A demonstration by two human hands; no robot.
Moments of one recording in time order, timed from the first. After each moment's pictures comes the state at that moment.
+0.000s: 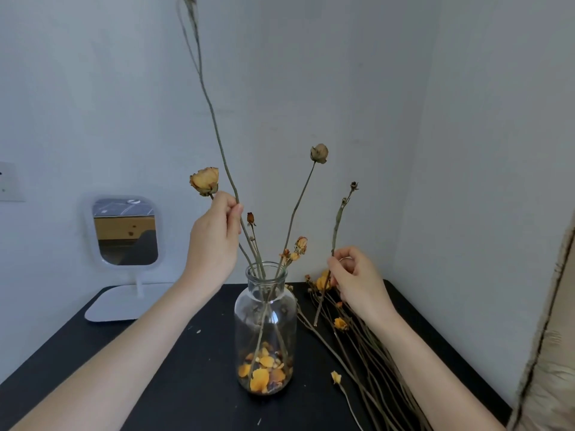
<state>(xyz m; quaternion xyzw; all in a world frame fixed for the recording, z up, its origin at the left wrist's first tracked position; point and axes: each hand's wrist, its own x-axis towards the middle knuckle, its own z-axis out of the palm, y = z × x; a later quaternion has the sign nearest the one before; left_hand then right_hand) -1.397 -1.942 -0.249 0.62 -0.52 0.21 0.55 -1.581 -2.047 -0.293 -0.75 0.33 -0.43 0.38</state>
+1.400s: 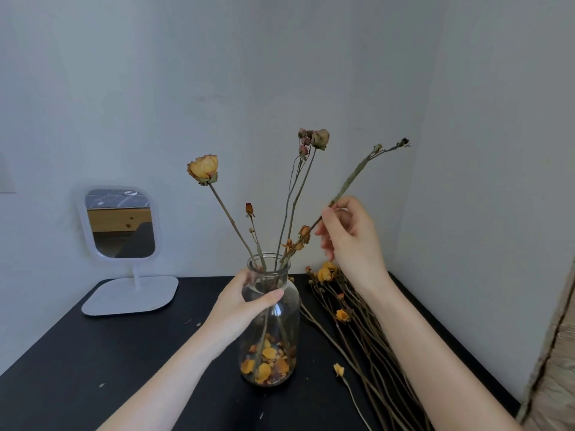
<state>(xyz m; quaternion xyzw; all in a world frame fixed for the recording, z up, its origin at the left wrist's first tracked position) -1.403 -1.950 -0.348 0.65 -0.48 -0.22 0.55 -1.561 -2.031 -0.254 -0.71 0.18 -0.52 0.44</state>
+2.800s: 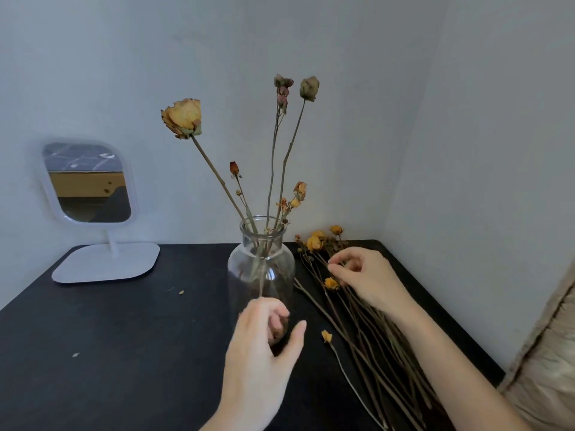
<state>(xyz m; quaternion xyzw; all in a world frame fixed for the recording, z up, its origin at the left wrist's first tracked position) -1.489 -1.912 -0.404 0.64 -0.52 0.01 0.57 -1.606 -2.072 -0.337 -0.82 0.41 -0.29 0.27</state>
